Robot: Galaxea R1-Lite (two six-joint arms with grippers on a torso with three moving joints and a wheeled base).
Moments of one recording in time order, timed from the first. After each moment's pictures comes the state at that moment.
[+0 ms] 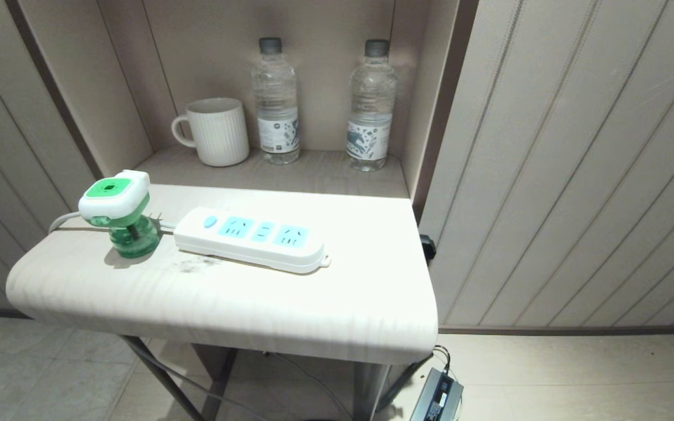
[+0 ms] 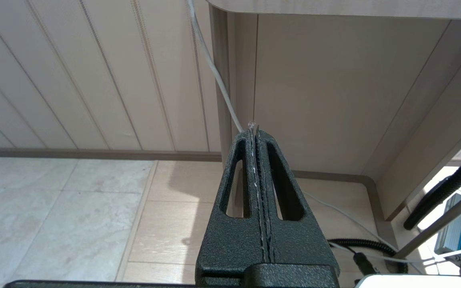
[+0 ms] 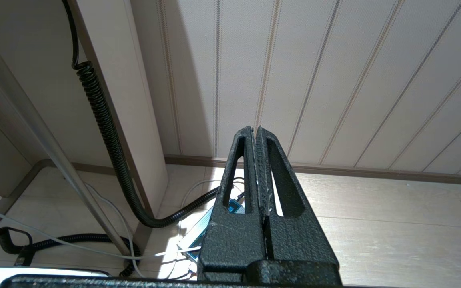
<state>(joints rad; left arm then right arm) -0.01 0.00 0.00 0.04 -0.01 0.04 0.00 0.00 0.00 0.00 0.00 -0.01</state>
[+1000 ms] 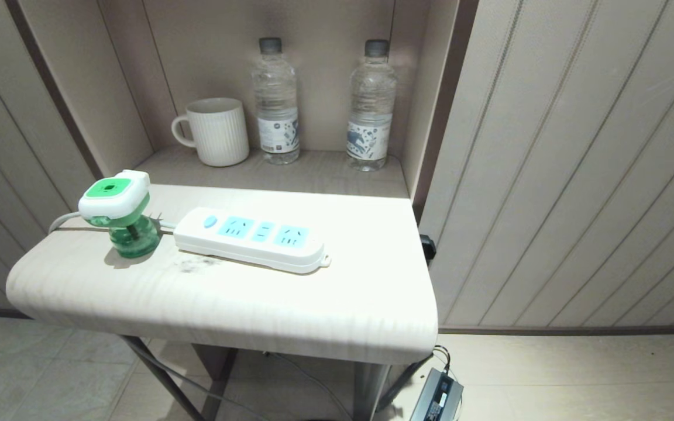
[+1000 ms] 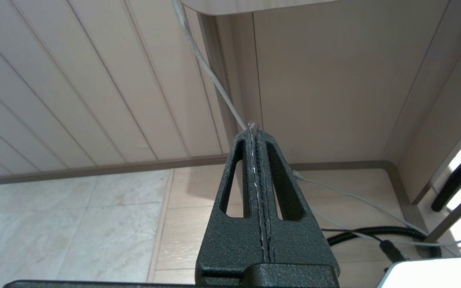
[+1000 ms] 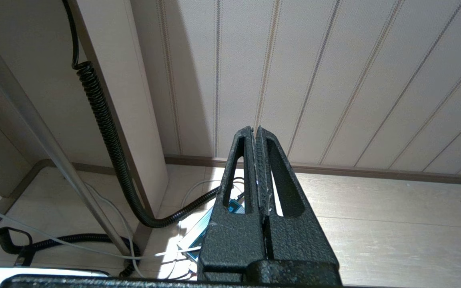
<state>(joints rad) -0.01 0.01 0.00 0.05 -0.02 0.17 0.00 0.00 0.00 0.00 0.00 -0.01</state>
